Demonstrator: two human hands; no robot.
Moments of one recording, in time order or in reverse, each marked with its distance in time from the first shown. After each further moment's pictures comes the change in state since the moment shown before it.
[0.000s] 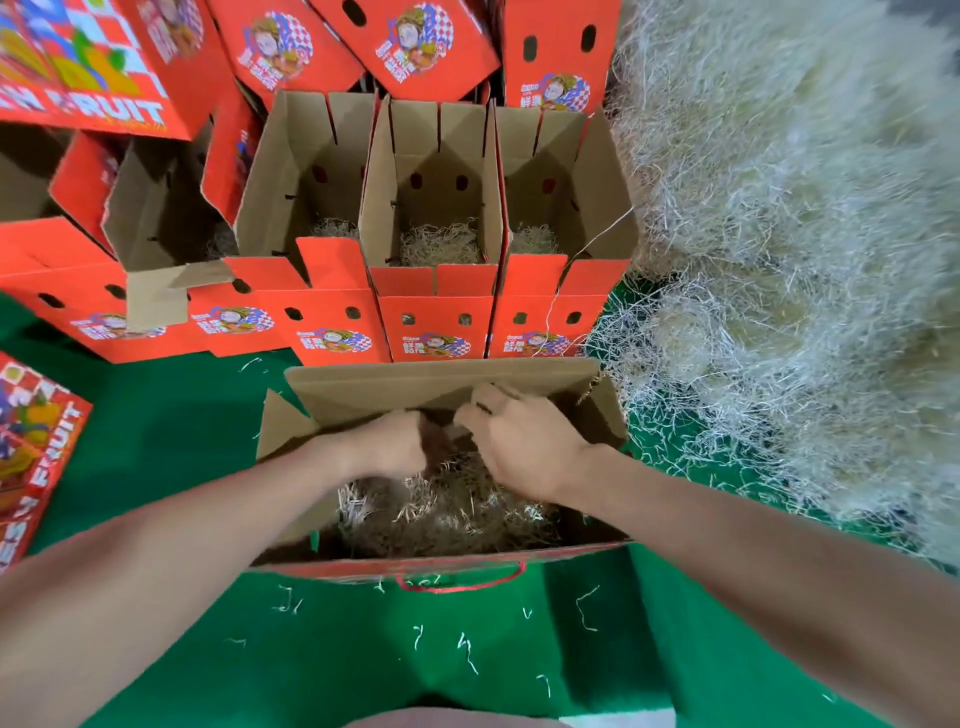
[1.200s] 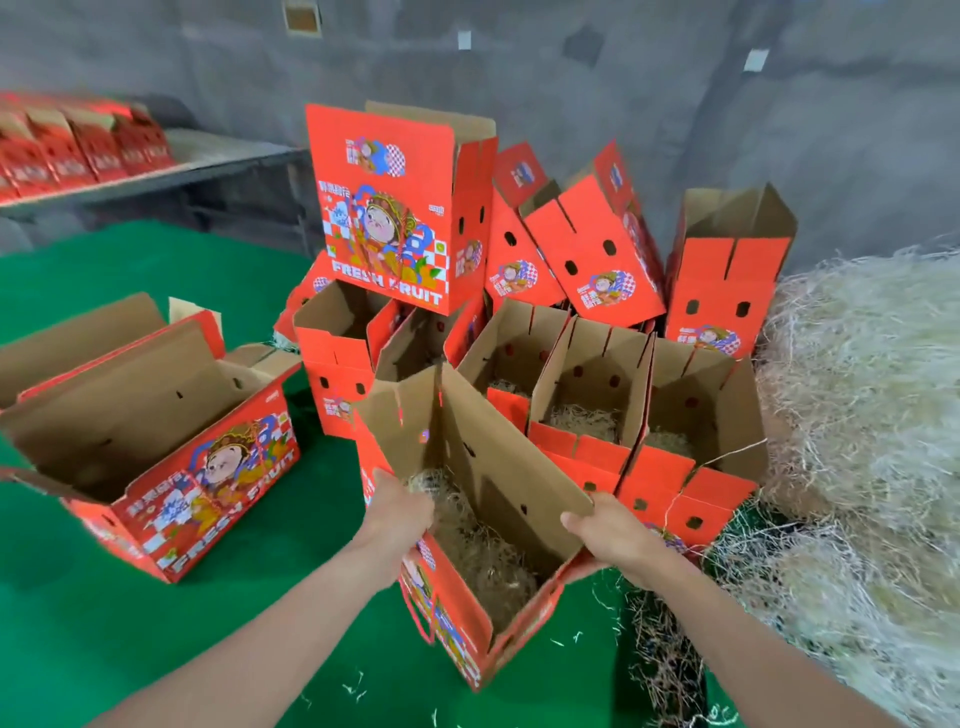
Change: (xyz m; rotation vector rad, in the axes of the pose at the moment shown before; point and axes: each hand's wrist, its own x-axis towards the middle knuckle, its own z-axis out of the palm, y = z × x) left_hand -0.138 0.015 -0.035 -1.332 0.886 -0.631; right_hand 0.049 0.002 -0.040 1.032 -0.252 0.522
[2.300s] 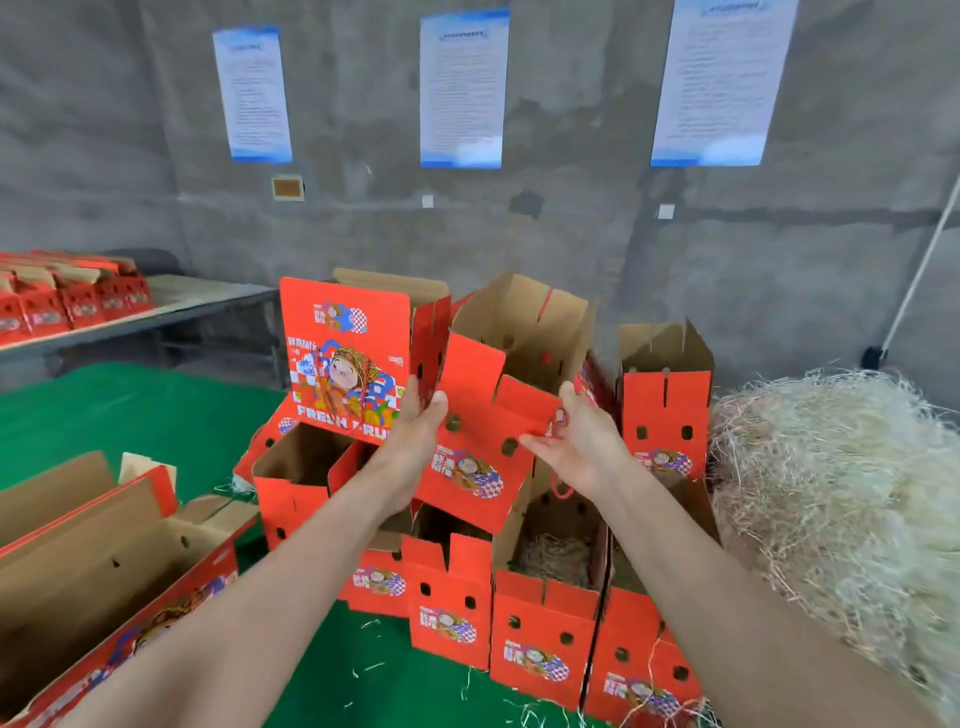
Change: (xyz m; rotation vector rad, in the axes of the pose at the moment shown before) left_hand 0.017 0.192 0.011 -0.228 -0.204 0.657; right_hand -0.011 -0.189 -0.103 1.075 0.112 -0.347
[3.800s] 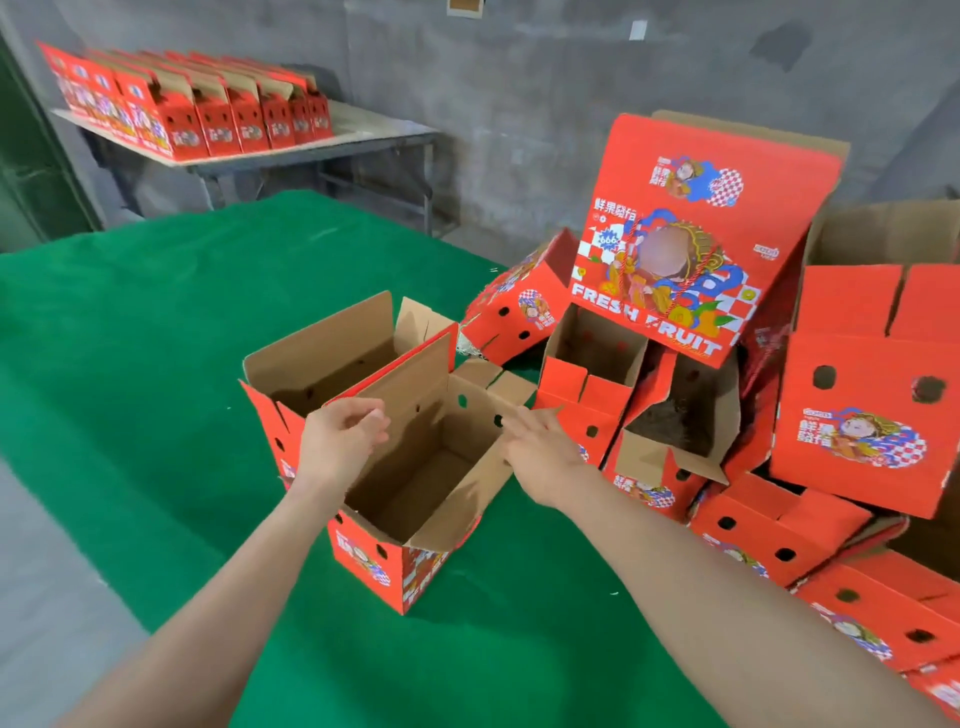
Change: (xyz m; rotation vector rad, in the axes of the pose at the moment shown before) left_hand -0.082 -0.134 -0.443 0.377 0.624 -0.250; right_hand 0.032 0.357 0.281 -2.381 -0.838 -0.659
